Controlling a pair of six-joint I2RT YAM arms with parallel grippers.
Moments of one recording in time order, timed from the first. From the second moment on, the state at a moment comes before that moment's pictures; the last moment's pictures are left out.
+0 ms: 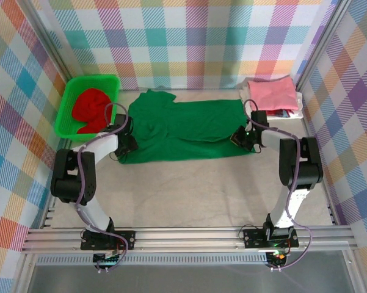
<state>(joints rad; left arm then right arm) -0.13 1.73 1.07 -0.50 -0.15 -0.53 0.08 1.88 1.10 -0.22 -0.42 0.69</state>
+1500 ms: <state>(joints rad) -0.15 1.78 1.04 -0.42 -0.05 -0.57 0.10 1.90 1.09 -0.26 -0.34 0.67</state>
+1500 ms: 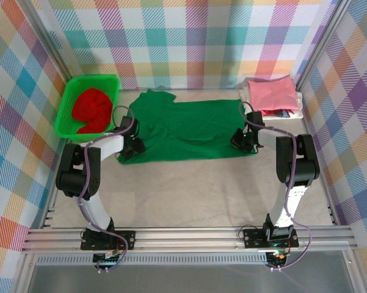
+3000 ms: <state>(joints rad) -0.15 1.64 0.94 -0.52 -0.01 -0.55 0.57 1.97 1.37 -0.68 -0.07 -0.41</state>
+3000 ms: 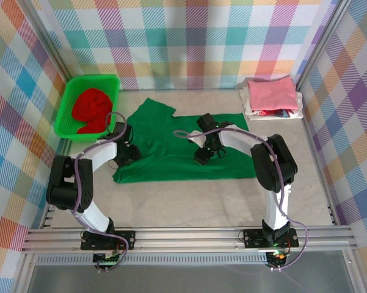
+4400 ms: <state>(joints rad) -0.15 1.38 0.82 -0.55 0.02 -0.58 0.40 1.51 0.88 -0.49 -0.22 0.37</state>
